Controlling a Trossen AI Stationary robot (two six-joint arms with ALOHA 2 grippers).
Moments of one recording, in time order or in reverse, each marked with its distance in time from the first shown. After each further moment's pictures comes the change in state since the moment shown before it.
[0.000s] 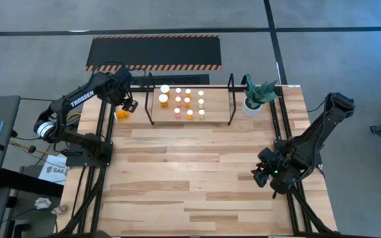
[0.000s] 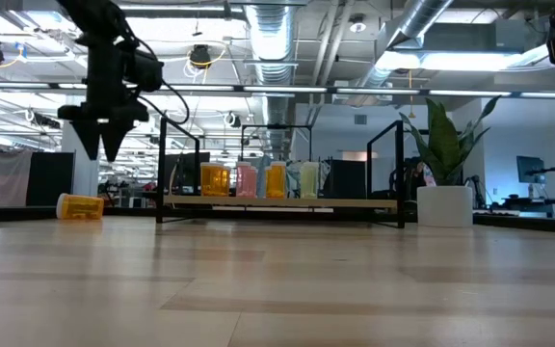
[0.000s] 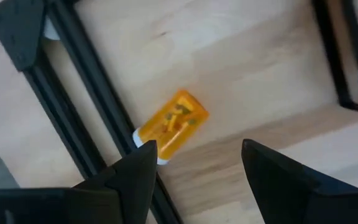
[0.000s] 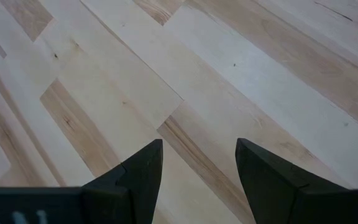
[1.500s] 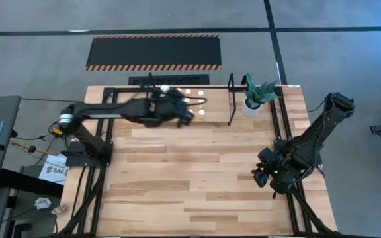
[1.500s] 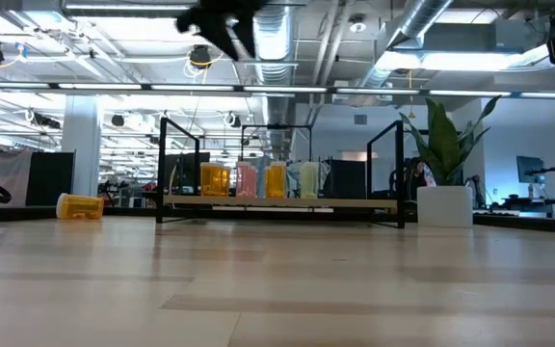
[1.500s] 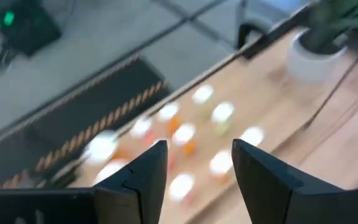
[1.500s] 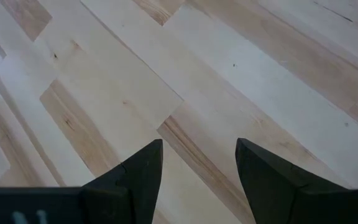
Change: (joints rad) left arm -0.932 0.296 0.580 0.275 -0.638 -0.381; right arm 0.000 0.000 0.000 0.000 0.000 0.000
